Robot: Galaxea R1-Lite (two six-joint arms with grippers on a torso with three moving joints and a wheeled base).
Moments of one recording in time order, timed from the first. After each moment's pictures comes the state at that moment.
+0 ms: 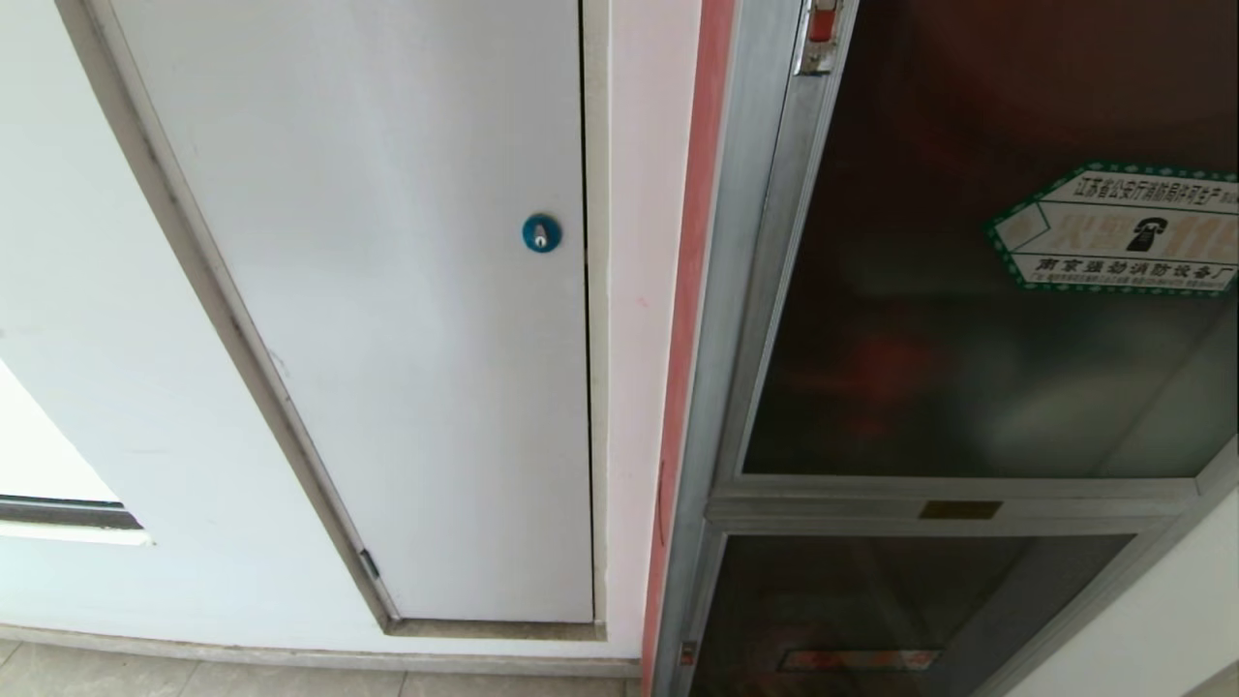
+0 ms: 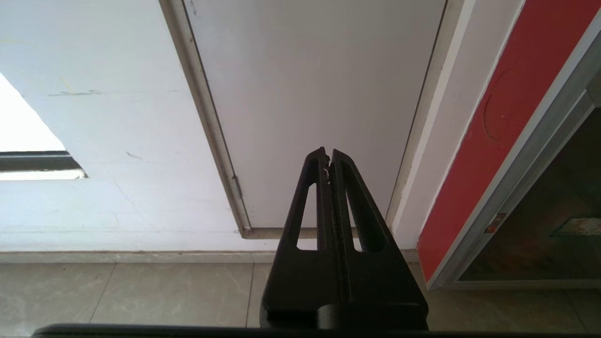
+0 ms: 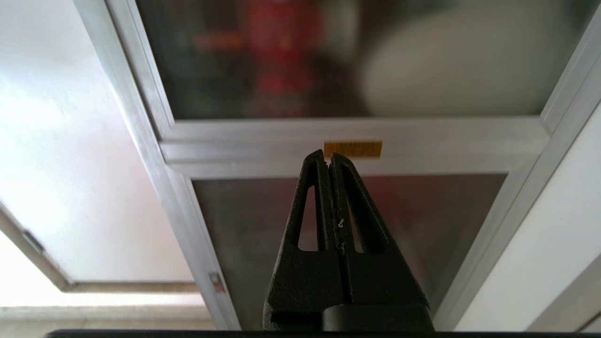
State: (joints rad) left arm 0.01 0.00 0.00 0.01 -0.04 0.02; right arm 0.00 0.00 -0.08 -0.04 -0.04 0.04
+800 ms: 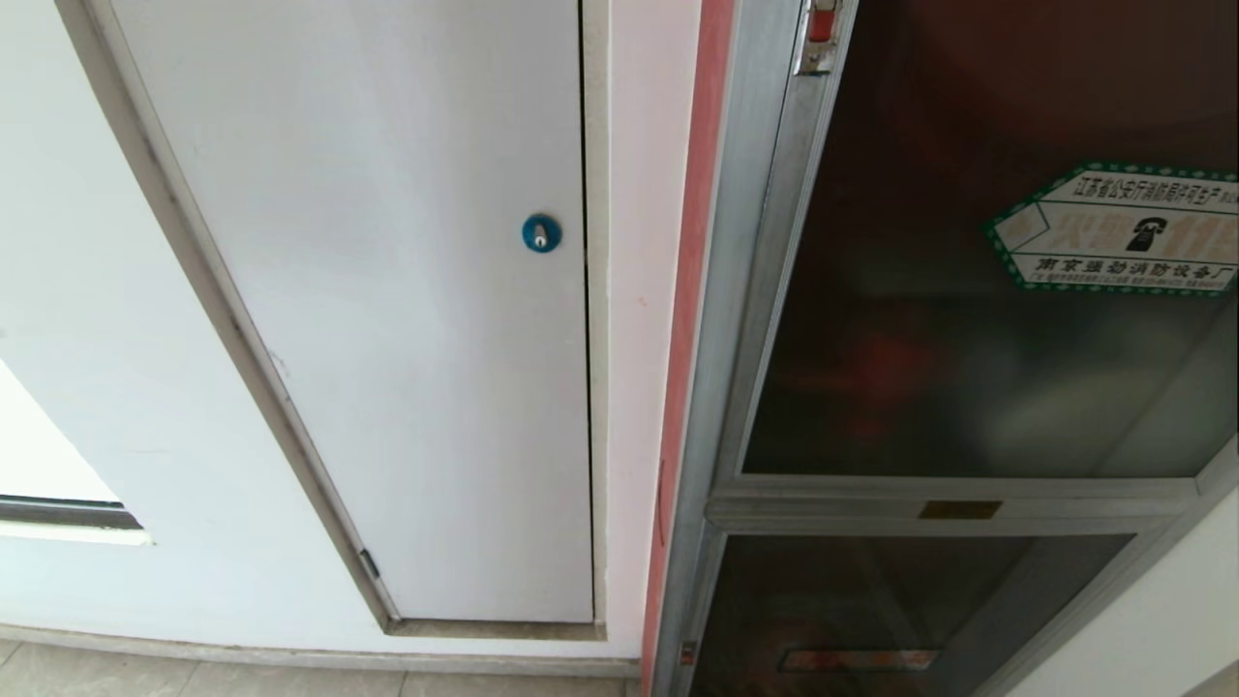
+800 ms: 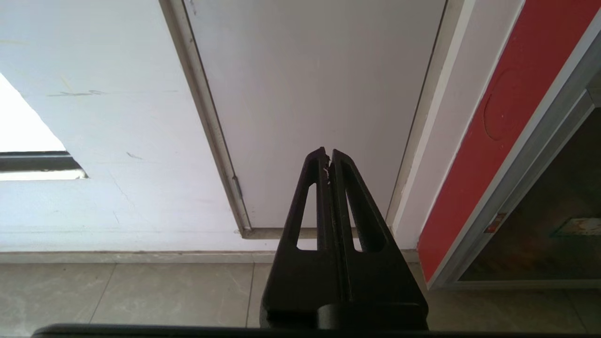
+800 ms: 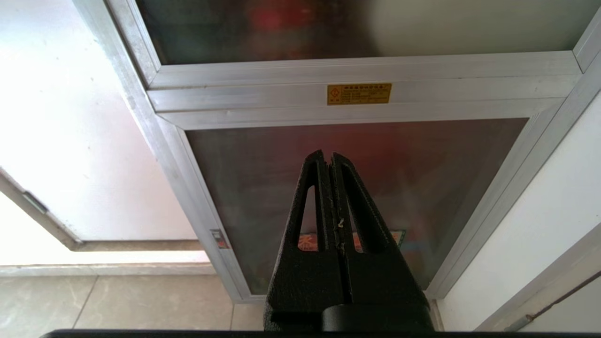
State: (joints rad) left arm 0.01 0.00 0.00 0.01 -0.04 0.02; right arm 0.00 0.00 0.00 0.00 -0.03 0.06
